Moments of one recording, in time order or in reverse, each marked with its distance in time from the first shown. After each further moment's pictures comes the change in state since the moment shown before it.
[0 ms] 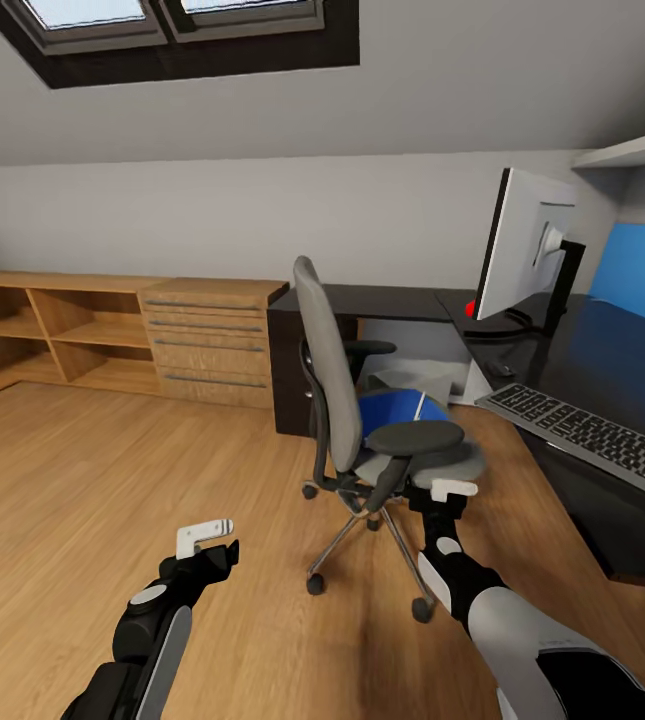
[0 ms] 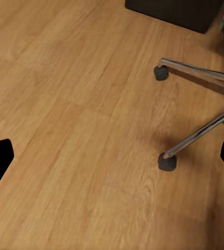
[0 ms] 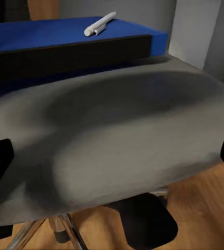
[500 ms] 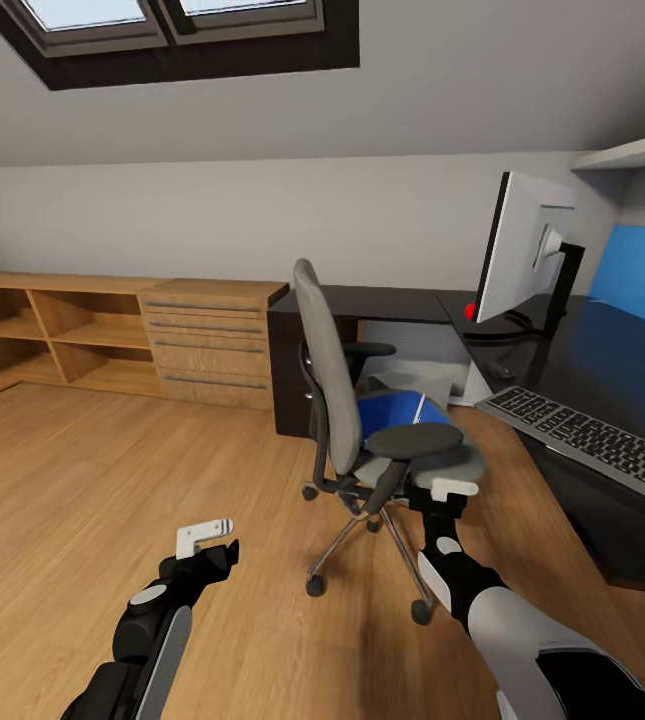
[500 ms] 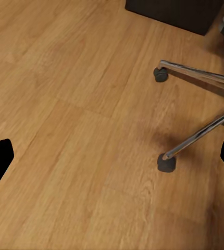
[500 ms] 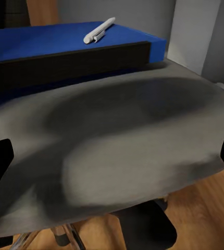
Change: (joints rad) left arm 0.000 0.000 0.000 0.000 0.000 -0.001 0.002; right arm 0.000 0.001 -0.001 -0.003 -0.002 -0.001 -0.002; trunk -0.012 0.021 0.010
